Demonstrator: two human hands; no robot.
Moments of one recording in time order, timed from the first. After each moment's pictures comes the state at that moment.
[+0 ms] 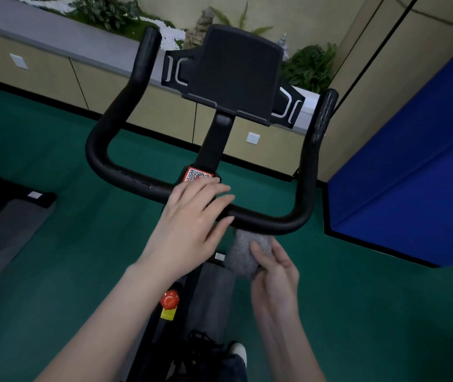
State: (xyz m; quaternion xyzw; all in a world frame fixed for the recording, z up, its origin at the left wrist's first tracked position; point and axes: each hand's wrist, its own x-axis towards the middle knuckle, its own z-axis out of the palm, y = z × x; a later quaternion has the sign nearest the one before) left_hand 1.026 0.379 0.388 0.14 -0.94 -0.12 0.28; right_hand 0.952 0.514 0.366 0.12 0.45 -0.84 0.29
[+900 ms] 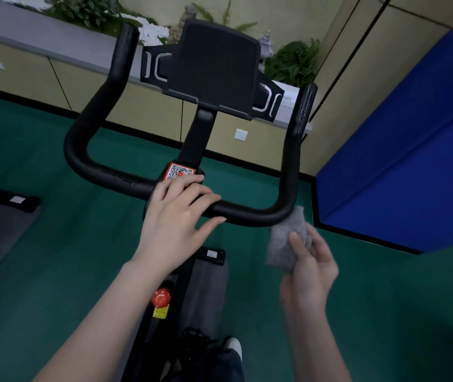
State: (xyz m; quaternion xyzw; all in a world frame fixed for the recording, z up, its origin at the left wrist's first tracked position) left_hand 1.017 0.382 0.374 0.16 -0.93 -0.08 0.33; right_hand 0.916 0.557 0.376 0.10 0.58 -0.80 0.09
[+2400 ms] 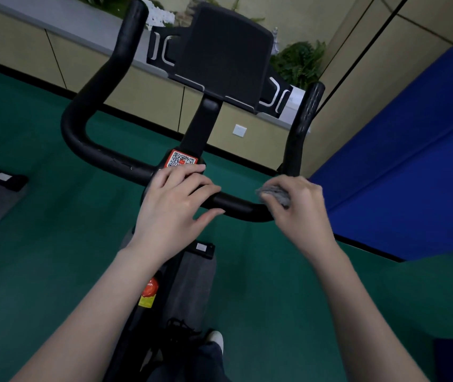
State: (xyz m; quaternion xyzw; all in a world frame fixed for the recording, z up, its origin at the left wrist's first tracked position) left_hand 1.016 0.382 0.369 0.16 -0.92 -0.07 0.36; right_hand 0.862 0.527 0.429 -0.48 0.85 -0.23 -0.04
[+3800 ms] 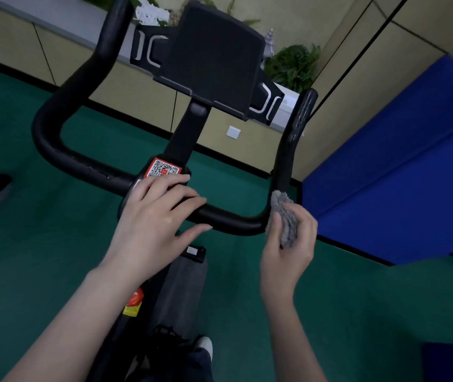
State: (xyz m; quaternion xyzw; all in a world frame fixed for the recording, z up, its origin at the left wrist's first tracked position) left_hand 1.015 0.383 0.372 0.16 -0.93 -0.07 0.33; right_hand 0.888 0.535 0.368 -0.27 0.77 -0.55 -0.18
